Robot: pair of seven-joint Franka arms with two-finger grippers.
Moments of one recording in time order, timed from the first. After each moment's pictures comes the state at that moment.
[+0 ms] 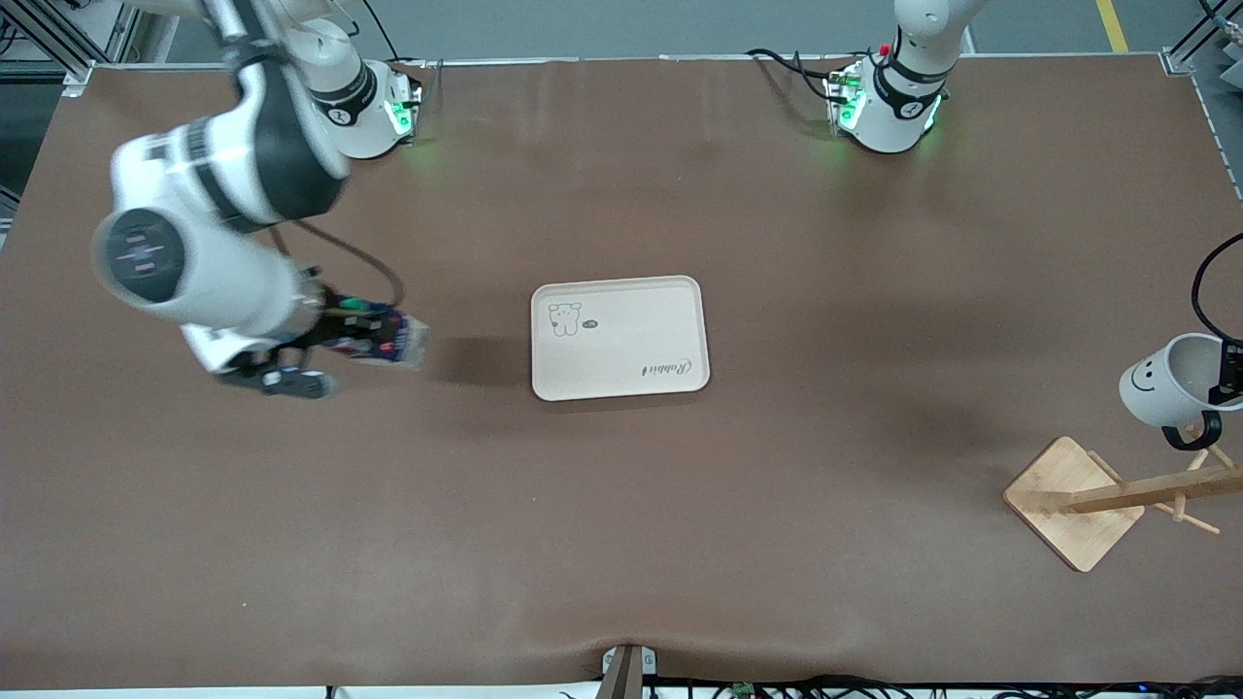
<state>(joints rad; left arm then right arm) 0.70 0.38 -0.52 -1.45 0.16 1.88 0.60 0.22 0.26 -0.05 -1.63 0.10 1.68 0.31</state>
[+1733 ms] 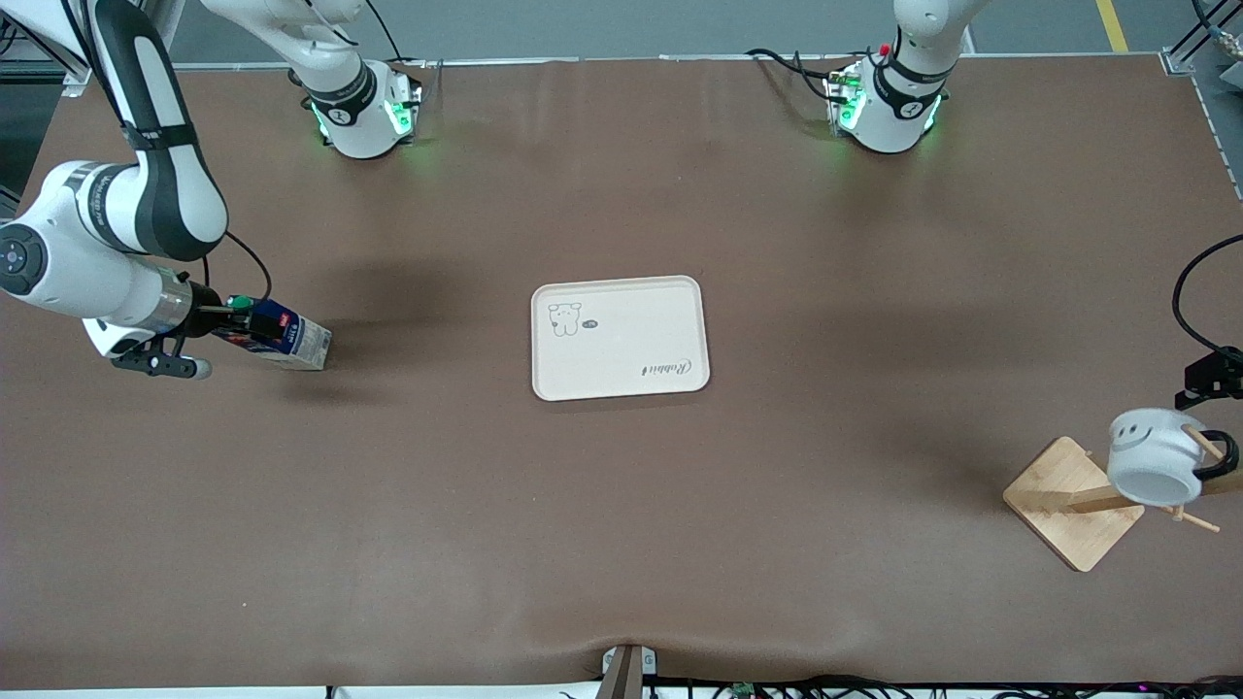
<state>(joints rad) 0.68 0.40 -0.54 -1.43 0.15 1.91 0.51 -0.08 0.14 -0.05 -2.18 0.08 2.13 -0.01</state>
